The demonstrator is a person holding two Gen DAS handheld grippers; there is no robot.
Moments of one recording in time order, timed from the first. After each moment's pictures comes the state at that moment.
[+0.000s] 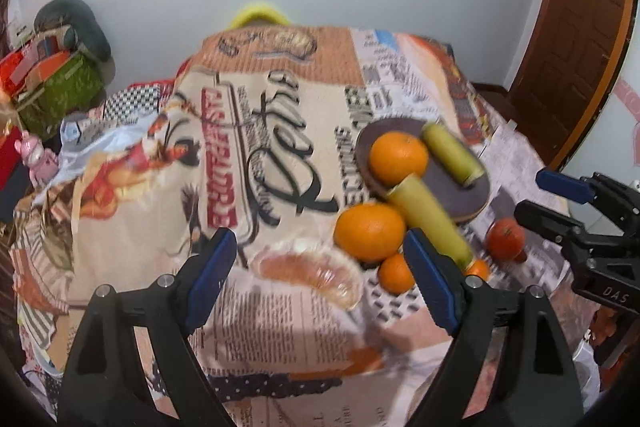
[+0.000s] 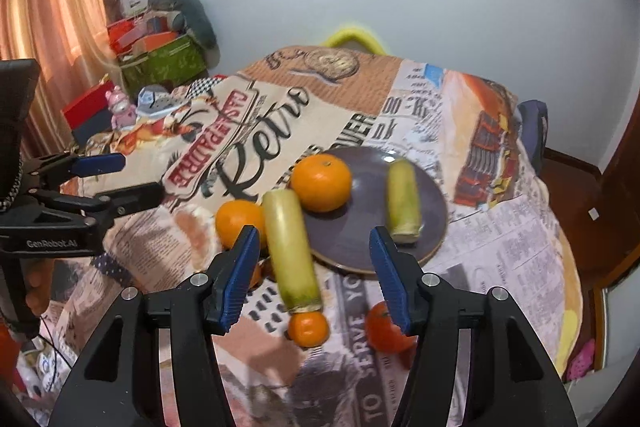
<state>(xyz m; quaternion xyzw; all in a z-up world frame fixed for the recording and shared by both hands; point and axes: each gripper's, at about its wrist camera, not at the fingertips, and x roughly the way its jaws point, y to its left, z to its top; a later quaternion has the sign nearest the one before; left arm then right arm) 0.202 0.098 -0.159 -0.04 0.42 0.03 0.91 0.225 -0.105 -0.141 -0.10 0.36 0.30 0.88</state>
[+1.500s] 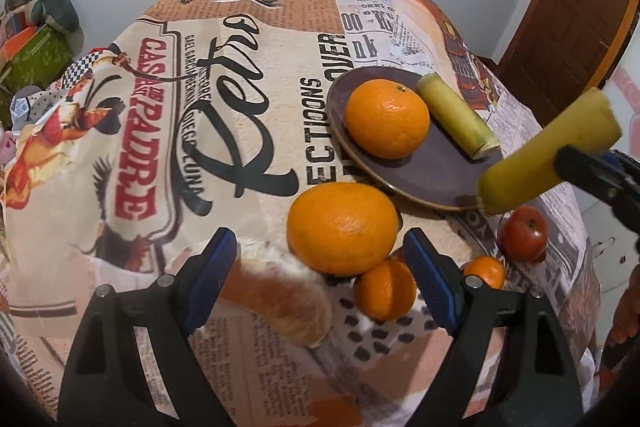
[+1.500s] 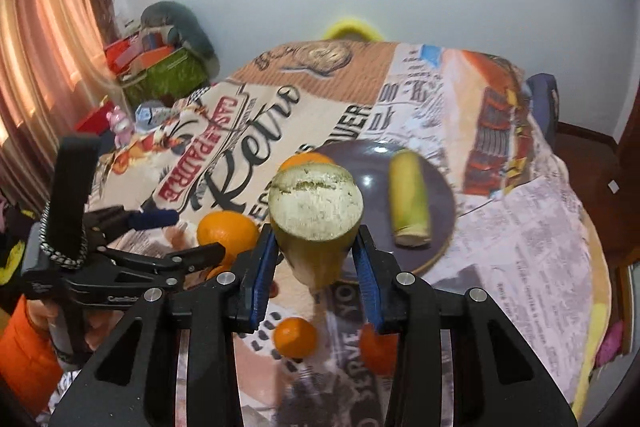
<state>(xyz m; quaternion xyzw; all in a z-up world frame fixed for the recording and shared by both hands) 0.261 0.074 -0.221 -0.07 0.47 -0.01 0.88 0.262 -0.133 -0.148 -0.04 0.38 0.31 0.87</state>
